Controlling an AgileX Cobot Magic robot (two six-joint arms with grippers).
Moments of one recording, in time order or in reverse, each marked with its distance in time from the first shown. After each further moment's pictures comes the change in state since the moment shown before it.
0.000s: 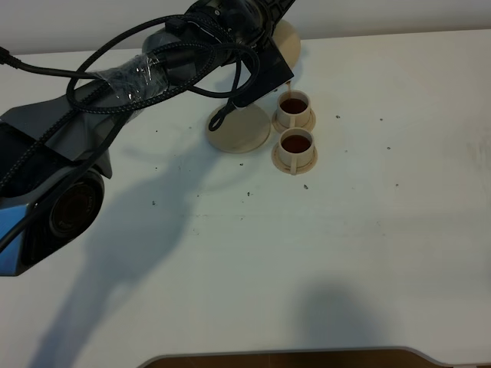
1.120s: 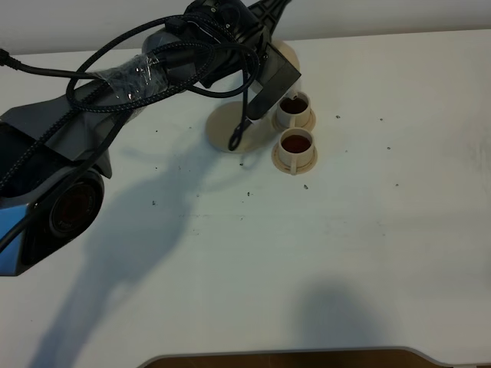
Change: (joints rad) left arm 0.000 0.000 0.000 -0.153 0.142 -0.170; right arm 0.000 0.000 0.000 0.000 0.000 0.000
